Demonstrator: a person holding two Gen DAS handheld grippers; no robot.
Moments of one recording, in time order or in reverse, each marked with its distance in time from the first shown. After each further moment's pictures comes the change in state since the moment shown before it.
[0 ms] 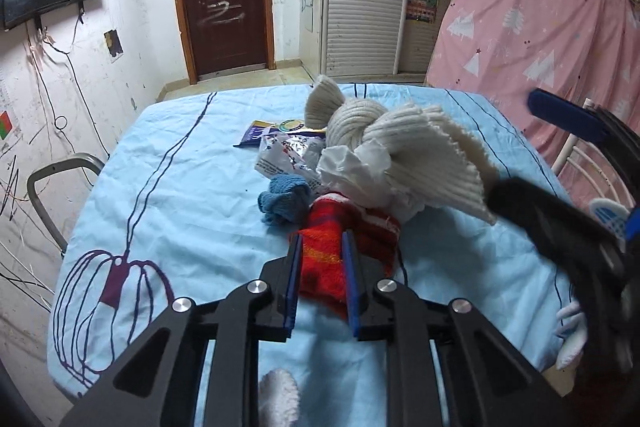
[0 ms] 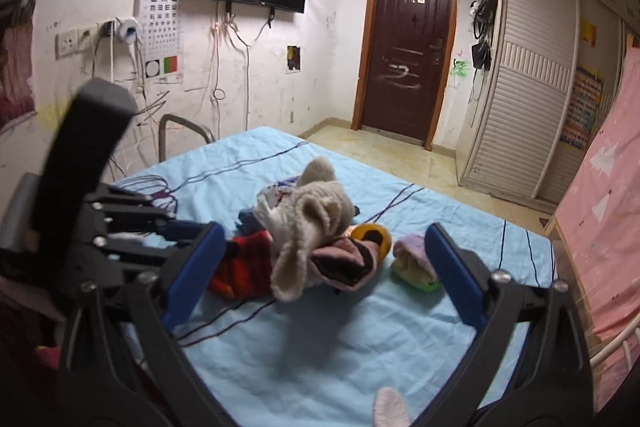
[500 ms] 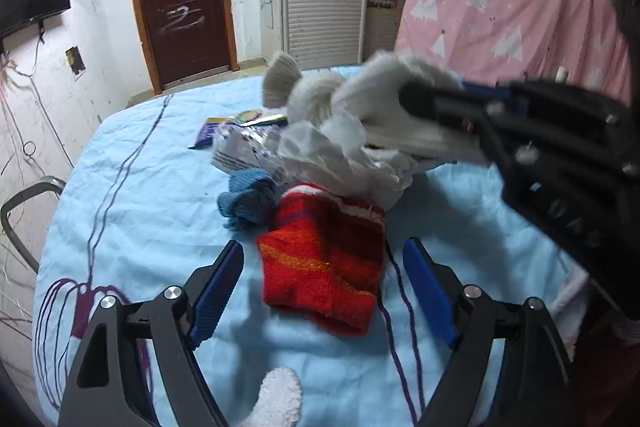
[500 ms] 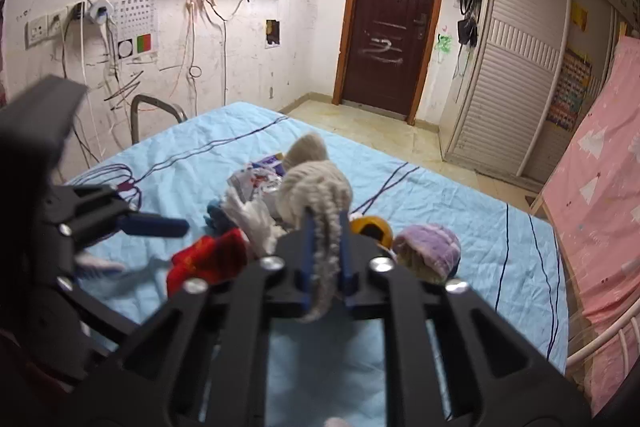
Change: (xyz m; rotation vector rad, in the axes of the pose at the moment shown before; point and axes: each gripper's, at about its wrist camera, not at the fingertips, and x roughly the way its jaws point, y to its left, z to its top) left arm 0.028 -0.005 0.000 0.123 0.028 -0.098; right arm 0.041 0.004 0.002 0.018 0.085 -0.064
